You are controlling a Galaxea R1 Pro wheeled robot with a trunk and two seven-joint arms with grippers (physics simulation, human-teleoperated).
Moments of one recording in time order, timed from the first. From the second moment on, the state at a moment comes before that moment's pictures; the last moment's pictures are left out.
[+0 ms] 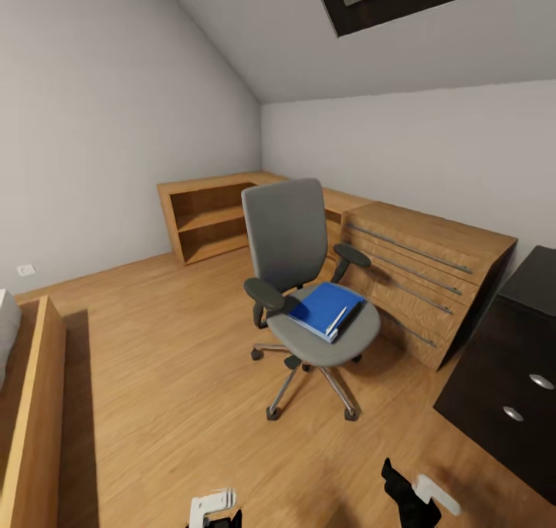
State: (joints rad) left arm 0.05 -0.11 -0.20 -1.13 0.27 0.28 0.20; right arm -0.52 -0.01 -0.06 0.02 -0.64 -0.60 0.02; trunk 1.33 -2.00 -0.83
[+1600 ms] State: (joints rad) left arm 0.04 -0.06 -0.19 -0.64 0.27 -0.03 0.21; right arm -0.39 0.01 0.01 0.02 -0.54 -0.62 0.01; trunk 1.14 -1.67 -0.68
